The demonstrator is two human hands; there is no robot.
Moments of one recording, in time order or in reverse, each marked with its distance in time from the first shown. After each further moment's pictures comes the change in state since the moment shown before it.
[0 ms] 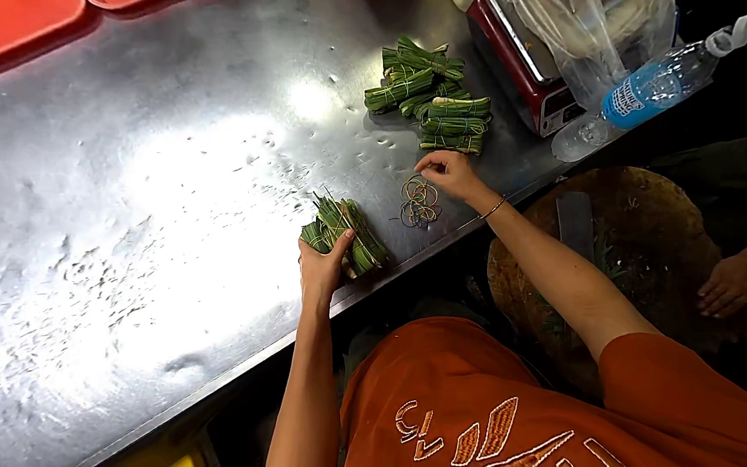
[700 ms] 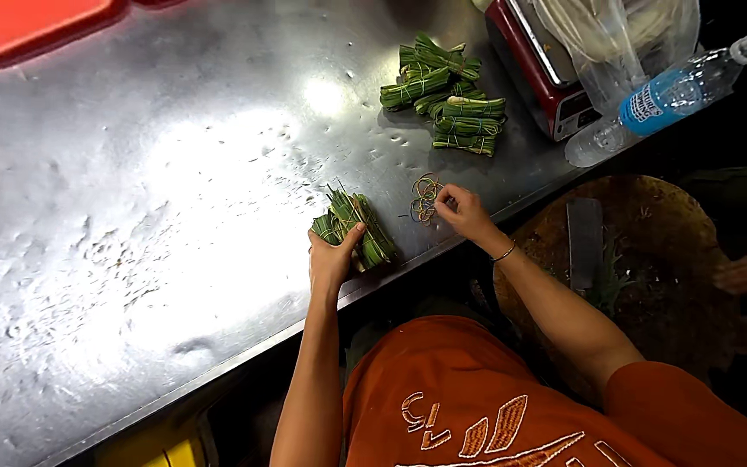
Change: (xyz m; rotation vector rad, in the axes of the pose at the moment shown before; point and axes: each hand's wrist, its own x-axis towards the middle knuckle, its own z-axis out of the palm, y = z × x) left_hand -0.003 0.005 -0.003 0.011 -0.006 -0.015; right_hand -0.066 -0.018 0.032 -0.051 0.072 0.000
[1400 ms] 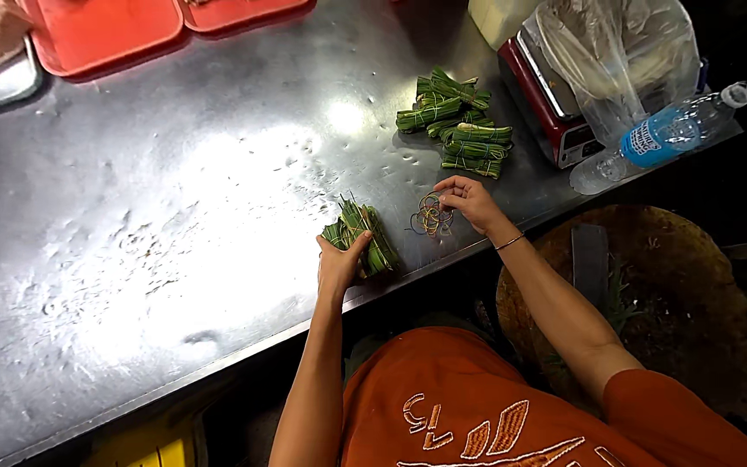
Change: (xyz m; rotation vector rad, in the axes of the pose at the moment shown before) left_hand 0.001 0.003 0.005 0.002 0.029 -0.039; right_hand 0.046 0.000 -0.025 0.575 -0.143 0.229
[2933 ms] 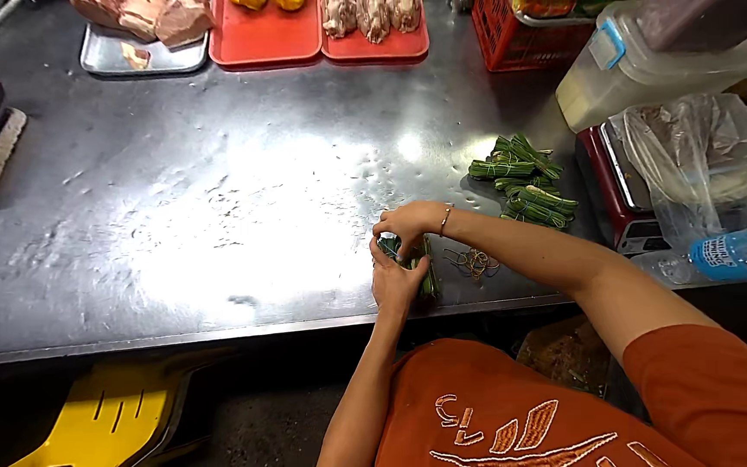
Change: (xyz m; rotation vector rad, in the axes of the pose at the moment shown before) left_hand -0.022 0.015 0.022 0.144 0.268 0.007; right_hand 0.106 -0.111 0.203 -1.410 -1.216 -0.286
